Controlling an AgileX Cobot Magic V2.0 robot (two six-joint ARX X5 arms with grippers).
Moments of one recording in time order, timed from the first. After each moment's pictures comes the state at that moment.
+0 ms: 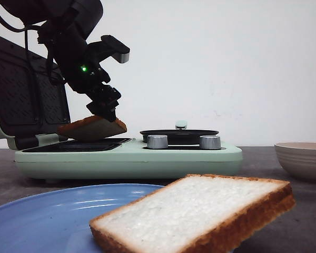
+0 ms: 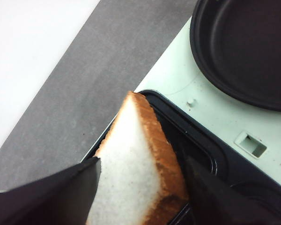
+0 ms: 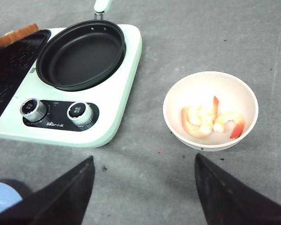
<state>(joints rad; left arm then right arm) -0.45 1.75 1.22 -0.04 -0.17 0.66 0.18 0.60 0.69 -0.62 -0.16 0.24</state>
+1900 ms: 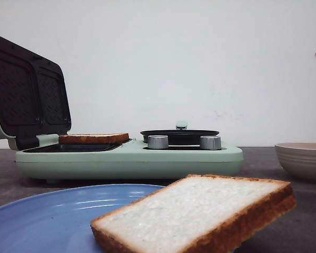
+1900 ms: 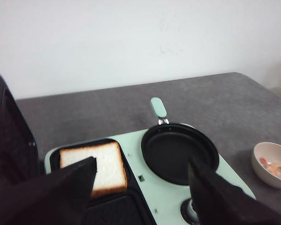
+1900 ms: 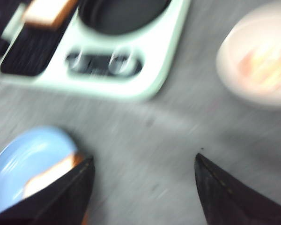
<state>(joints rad) -0.40 0.84 0.93 -0.29 0.08 -0.10 0.18 0.66 0.60 -0.65 -0.44 0.28</state>
